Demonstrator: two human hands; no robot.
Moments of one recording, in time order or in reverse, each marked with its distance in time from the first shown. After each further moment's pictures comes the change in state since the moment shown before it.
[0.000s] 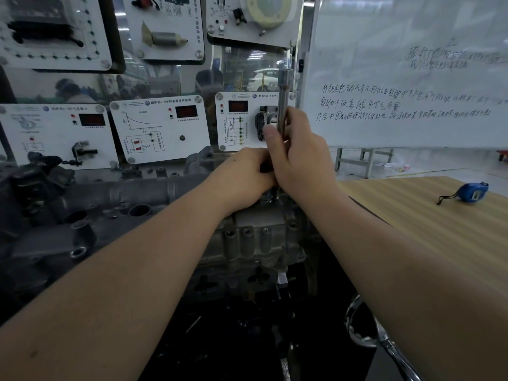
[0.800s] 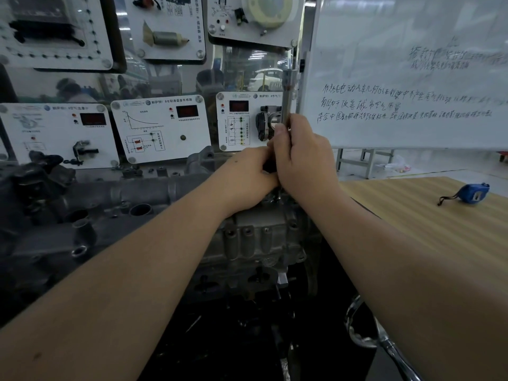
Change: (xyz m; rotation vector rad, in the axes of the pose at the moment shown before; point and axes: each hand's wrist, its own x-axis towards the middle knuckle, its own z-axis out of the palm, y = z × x) left_hand -0.001 0.001 0.001 -0.022 0.010 0.052; right_hand 0.000 0.000 -0.002 -0.030 0.014 0.008
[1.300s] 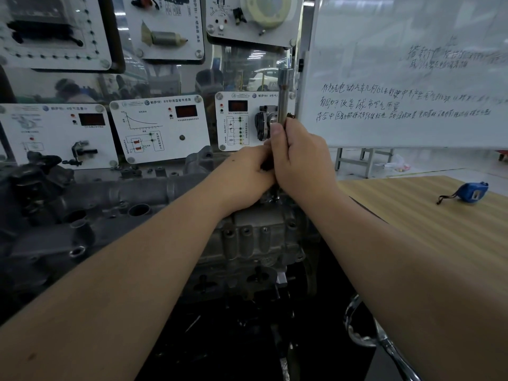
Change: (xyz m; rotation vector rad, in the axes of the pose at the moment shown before) left_hand -0.002 0.000 -0.001 -0.022 0.007 -0.011; right_hand -0.001 0.000 0.000 -0.008 -0.034 0.012
